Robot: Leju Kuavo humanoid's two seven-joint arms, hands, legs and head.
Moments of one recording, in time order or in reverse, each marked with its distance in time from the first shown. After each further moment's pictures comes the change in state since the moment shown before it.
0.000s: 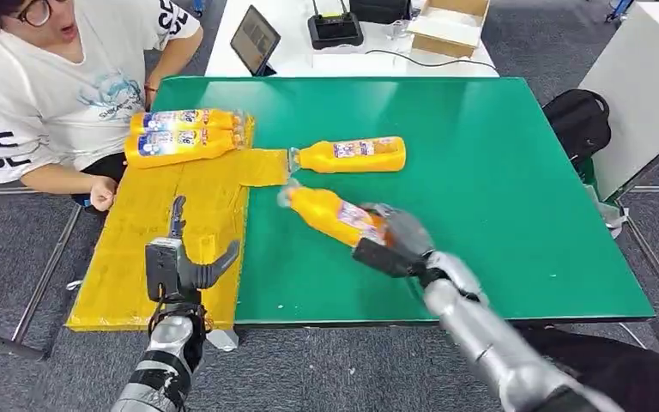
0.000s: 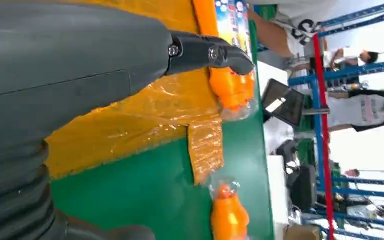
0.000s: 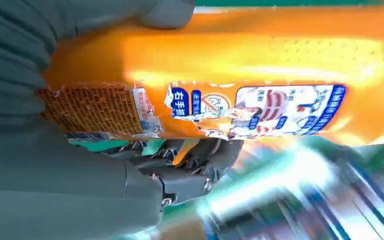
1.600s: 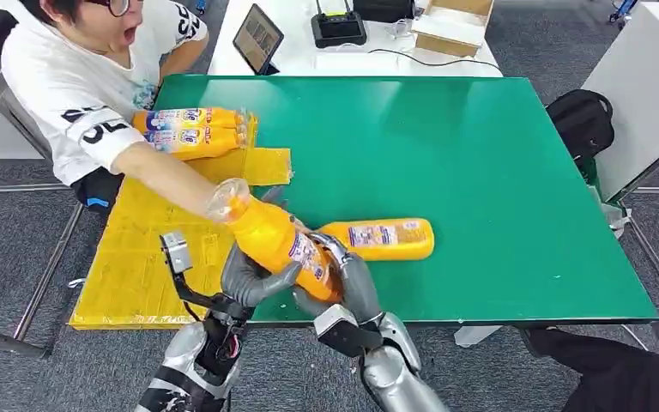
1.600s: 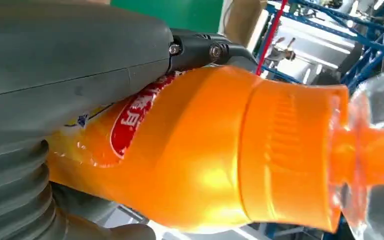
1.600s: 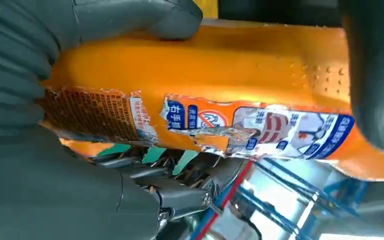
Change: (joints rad) left arm 0.094 -0.024 -0.283 -0.261 0.508 -0.638 0.293; right arm 0.305 0.276 -0.119 -0.197 -0.005 0.064 -0.338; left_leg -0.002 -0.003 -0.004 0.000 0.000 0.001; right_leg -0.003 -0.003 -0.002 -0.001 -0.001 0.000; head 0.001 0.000
